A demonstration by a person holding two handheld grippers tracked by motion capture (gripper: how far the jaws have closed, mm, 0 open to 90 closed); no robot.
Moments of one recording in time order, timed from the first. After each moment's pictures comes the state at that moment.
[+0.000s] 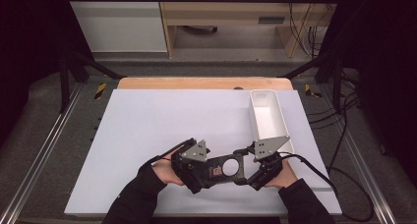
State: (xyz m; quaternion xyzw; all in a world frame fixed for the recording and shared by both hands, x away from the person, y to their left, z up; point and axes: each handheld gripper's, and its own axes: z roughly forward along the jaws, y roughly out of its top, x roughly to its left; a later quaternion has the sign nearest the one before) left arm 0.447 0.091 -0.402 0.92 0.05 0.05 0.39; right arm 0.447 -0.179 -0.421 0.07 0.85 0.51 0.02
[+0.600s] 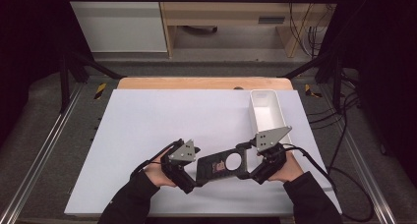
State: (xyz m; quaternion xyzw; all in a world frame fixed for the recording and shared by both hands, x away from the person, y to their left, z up) left arm 0.442 0.113 -0.405 0.91 0.08 0.07 0.41; right arm 0.453 -0.181 -0.389 0.07 0.87 0.48 0.02
